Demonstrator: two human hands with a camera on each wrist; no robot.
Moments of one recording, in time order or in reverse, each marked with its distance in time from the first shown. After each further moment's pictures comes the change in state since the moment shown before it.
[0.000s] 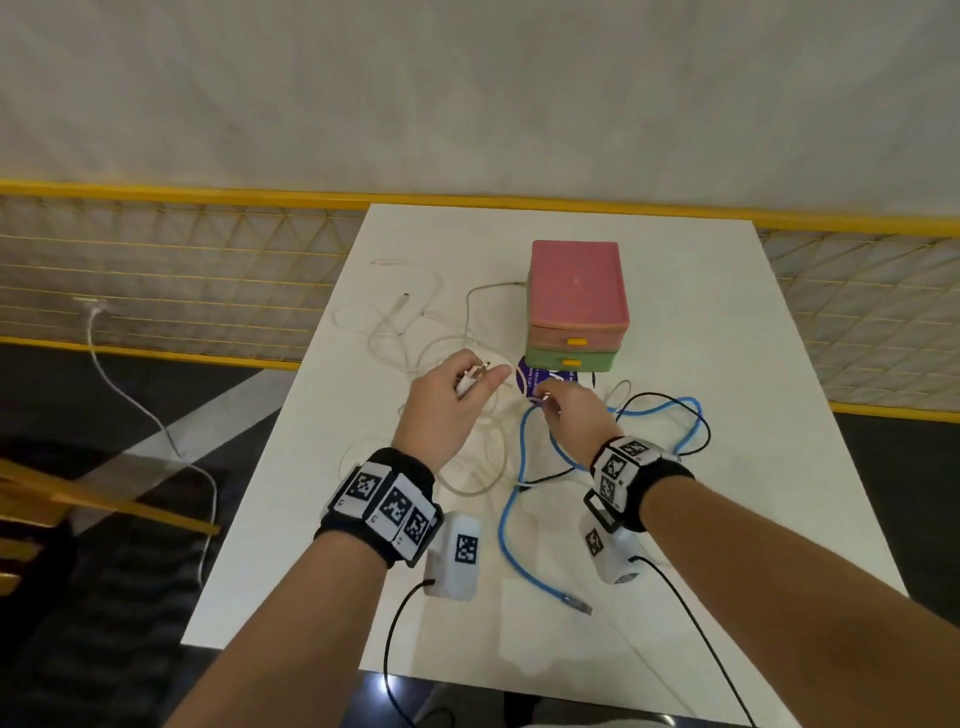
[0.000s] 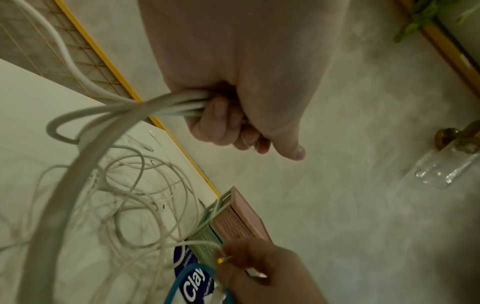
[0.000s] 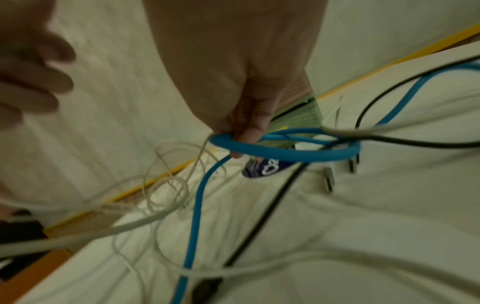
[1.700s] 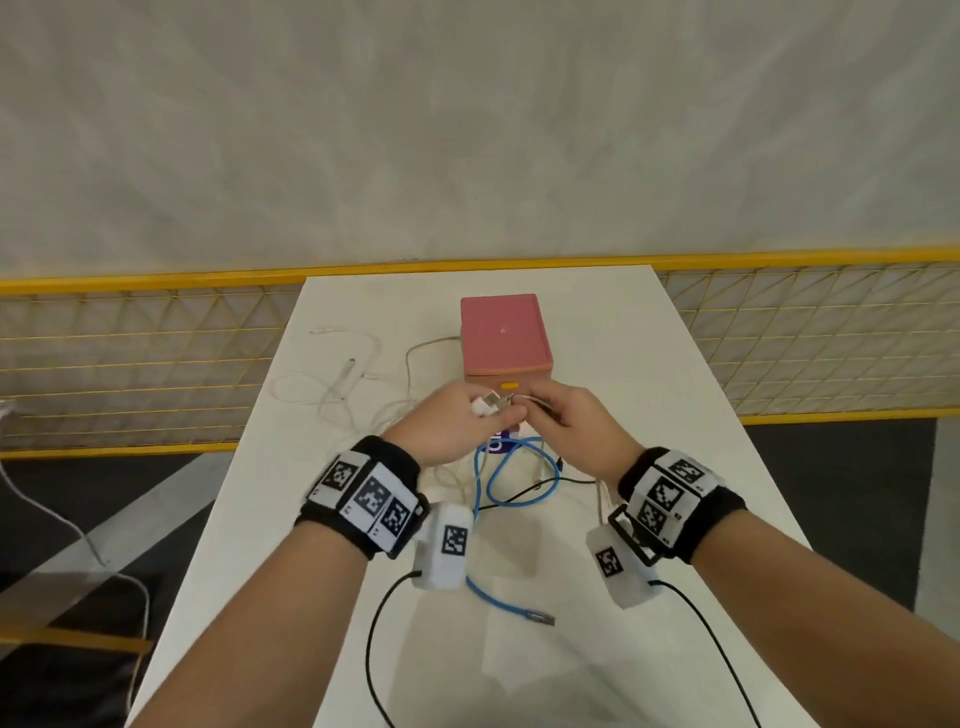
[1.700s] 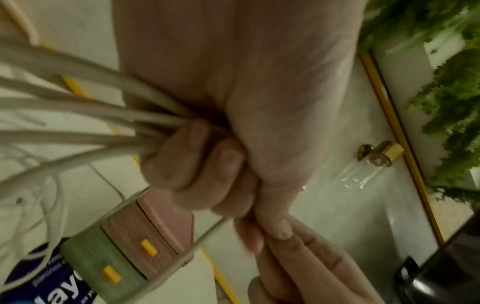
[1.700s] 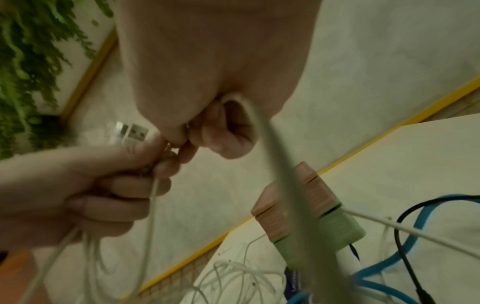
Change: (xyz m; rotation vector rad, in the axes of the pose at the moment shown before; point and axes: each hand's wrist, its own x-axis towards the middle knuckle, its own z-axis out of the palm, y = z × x) left_hand 0.009 0.100 0.011 0.073 -0.499 0.066; right_hand -0.051 -0.027 -0.107 0.371 0.114 -0.236
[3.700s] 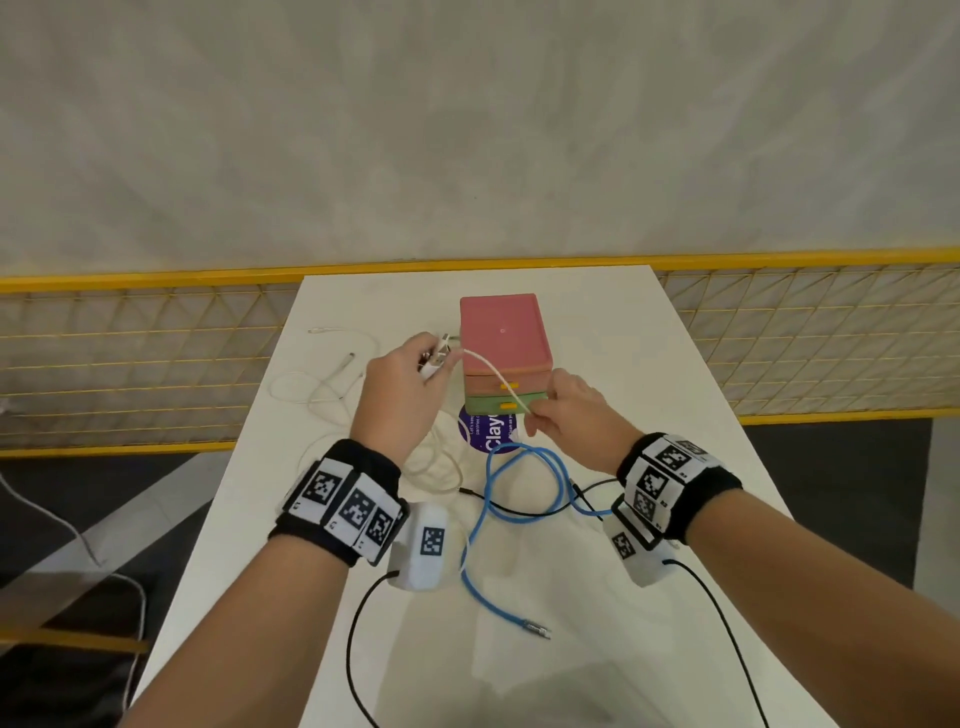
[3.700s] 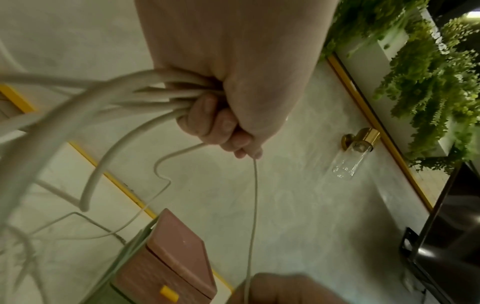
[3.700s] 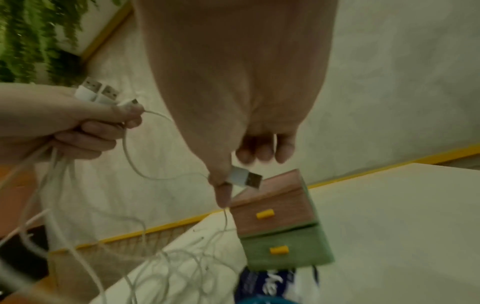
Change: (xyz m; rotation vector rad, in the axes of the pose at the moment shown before) left_hand 0.013 -0.036 -0.023 0.175 0.595 0.166; right_hand 0.010 0.029 -0.010 -0.600 -0.204 0.043
